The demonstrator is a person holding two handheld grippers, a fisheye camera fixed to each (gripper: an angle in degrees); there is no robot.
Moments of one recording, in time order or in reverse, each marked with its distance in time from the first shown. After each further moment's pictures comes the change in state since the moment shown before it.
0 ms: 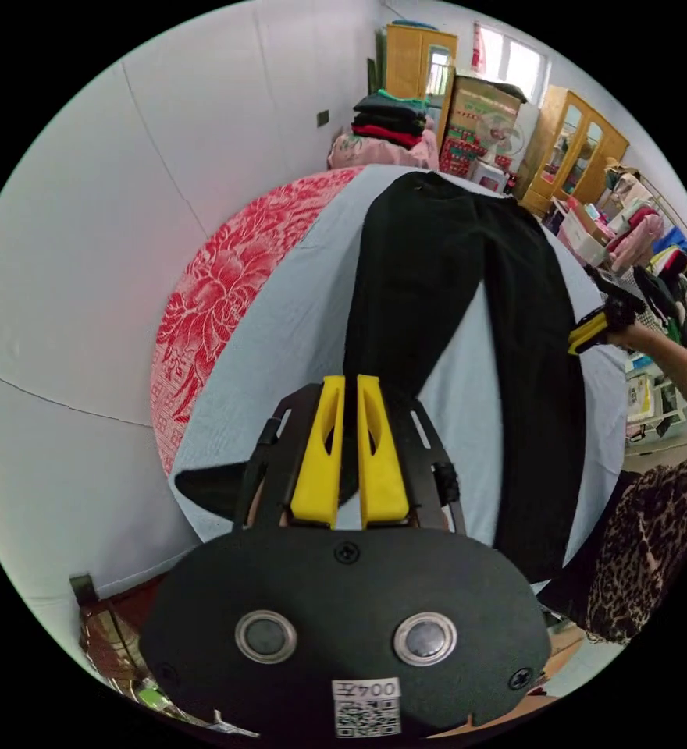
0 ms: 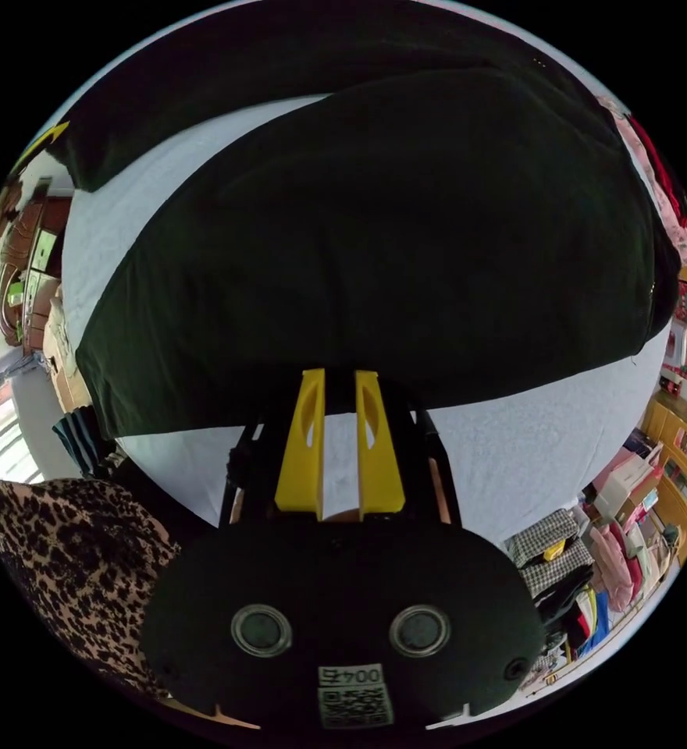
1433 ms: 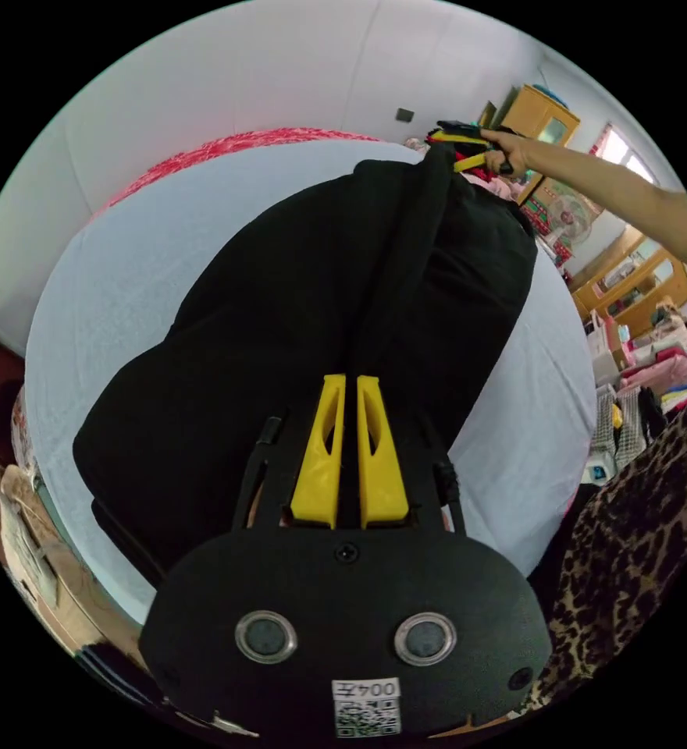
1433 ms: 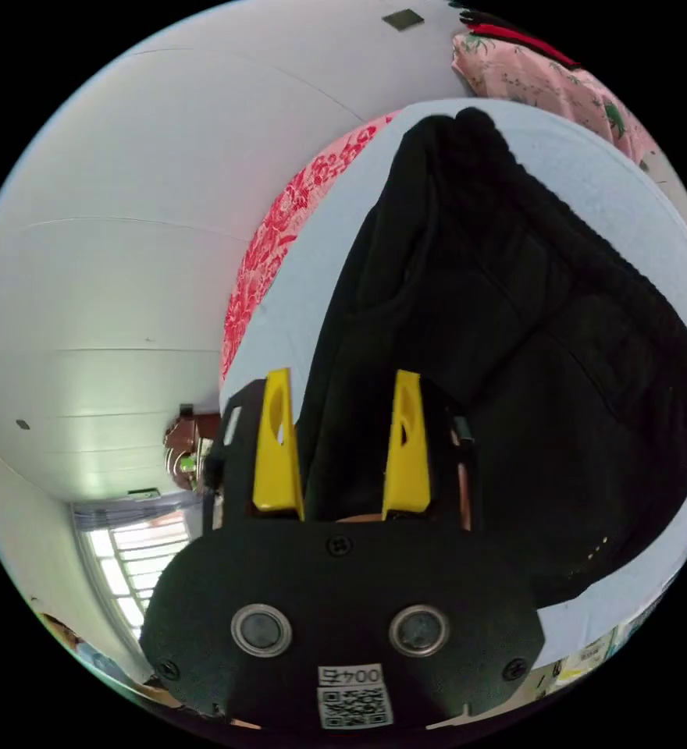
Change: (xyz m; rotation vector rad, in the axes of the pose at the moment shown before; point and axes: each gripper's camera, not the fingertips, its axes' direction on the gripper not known) left arm 0.331 0.169 0.171 0.059 0.054 -0.523; right arm 0.242 -0.095 -0.354 0.454 -0.700 0.278
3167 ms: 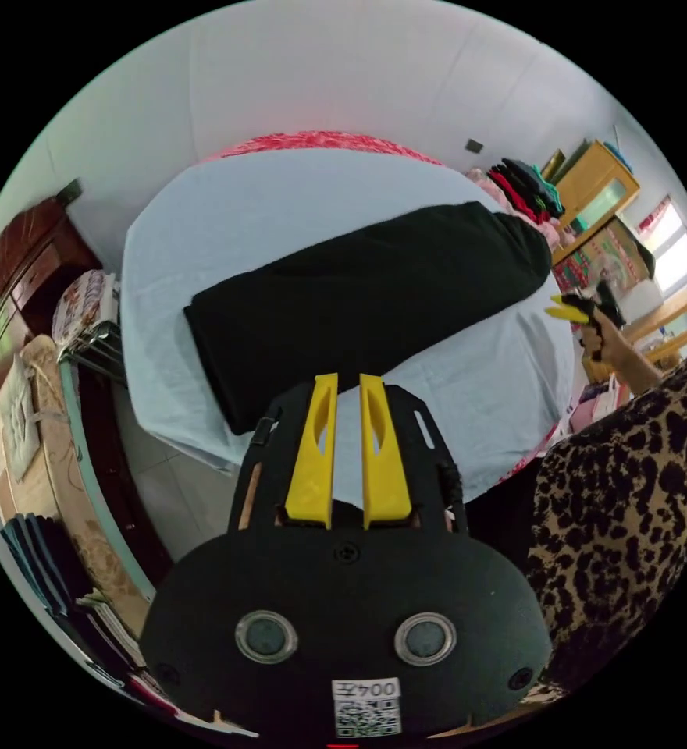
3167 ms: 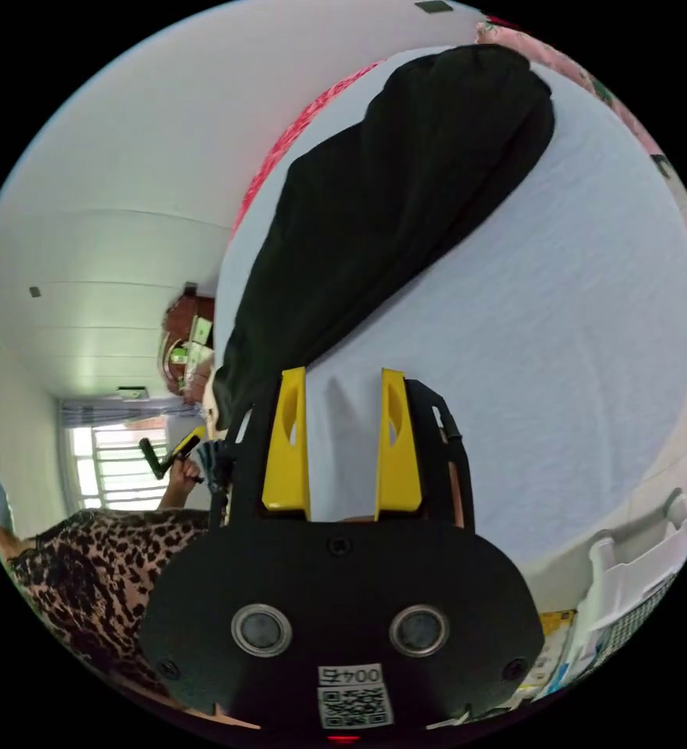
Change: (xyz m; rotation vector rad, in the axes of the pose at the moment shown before) left arm 0.012 0.174 -0.058 0.287 0.077 -0.320; right arm 0.305 0.240 0.039 -0.162 0.714 -0.573
